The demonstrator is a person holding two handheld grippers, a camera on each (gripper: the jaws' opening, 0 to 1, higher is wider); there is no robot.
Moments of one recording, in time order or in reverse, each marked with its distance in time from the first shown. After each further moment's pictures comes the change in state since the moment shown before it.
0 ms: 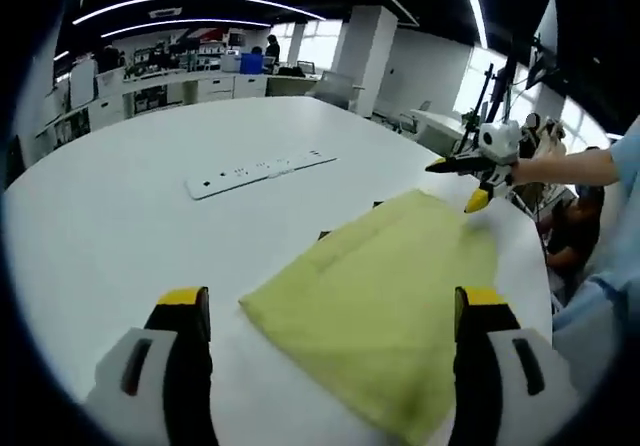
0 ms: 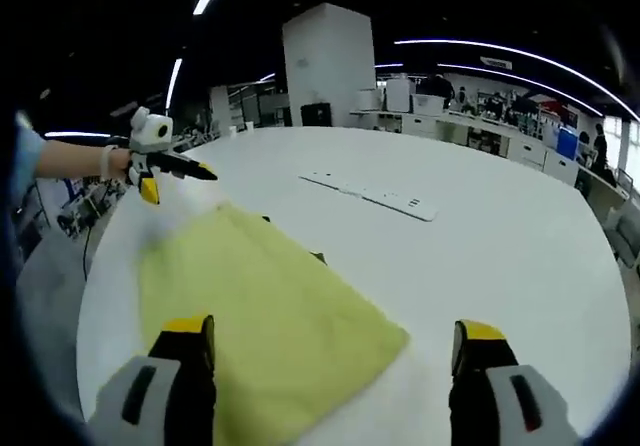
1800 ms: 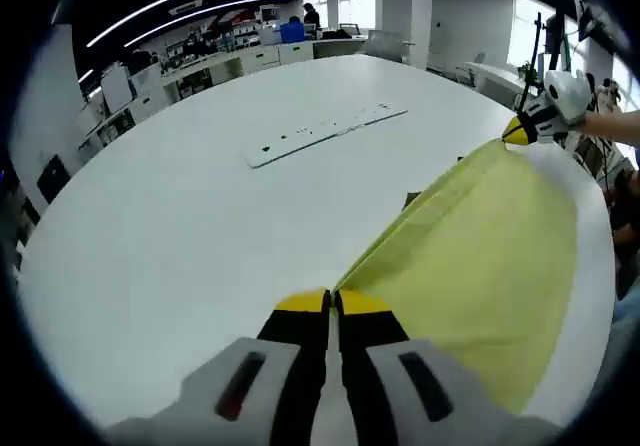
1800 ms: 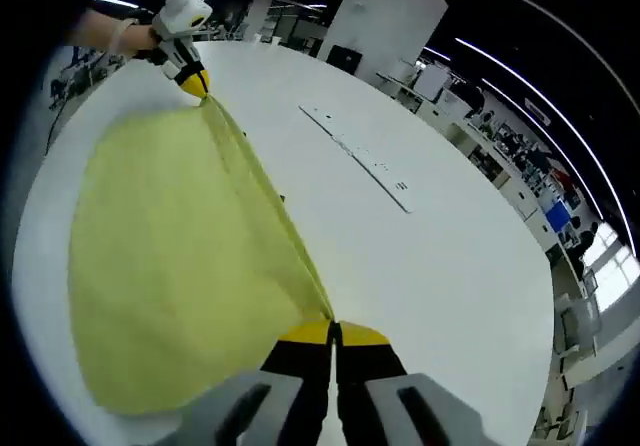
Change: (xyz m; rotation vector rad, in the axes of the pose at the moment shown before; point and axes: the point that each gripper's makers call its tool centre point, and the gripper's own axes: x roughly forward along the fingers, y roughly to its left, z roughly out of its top) left arm 0.023 0.066 -0.029 0.030 0.197 0.302; right arm 0.019 -0.057 -0.015 -0.361 0.258 -0.191
